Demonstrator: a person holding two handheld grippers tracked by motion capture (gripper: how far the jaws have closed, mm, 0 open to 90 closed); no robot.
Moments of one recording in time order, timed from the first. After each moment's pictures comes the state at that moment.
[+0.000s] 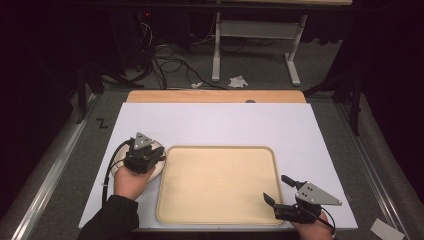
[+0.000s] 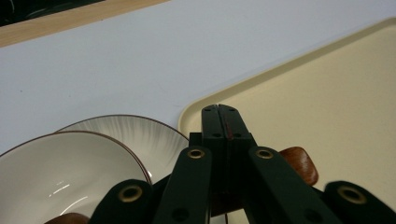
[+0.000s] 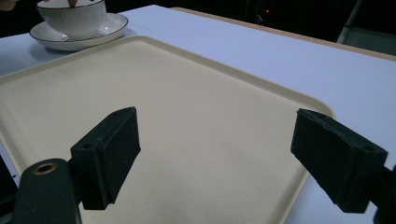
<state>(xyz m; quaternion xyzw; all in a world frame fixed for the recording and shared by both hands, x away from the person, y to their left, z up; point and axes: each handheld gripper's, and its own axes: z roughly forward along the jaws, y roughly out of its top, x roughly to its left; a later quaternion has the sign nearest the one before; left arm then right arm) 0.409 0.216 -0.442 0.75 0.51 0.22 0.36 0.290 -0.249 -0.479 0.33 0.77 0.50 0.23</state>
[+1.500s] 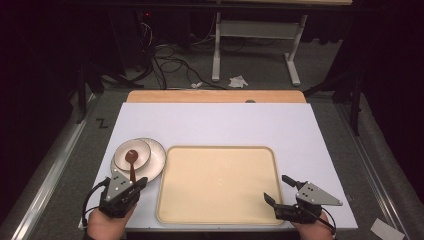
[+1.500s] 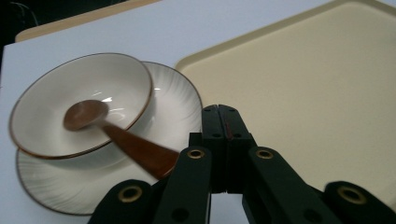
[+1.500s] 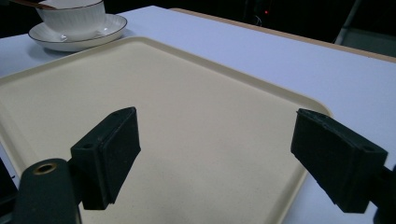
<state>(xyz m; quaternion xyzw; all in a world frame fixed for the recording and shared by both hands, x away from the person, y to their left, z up) 0.280 0.275 -0.438 0.72 0.48 0.25 0.44 0.290 -0.247 -0.479 0.33 0.77 0.49 0.23</state>
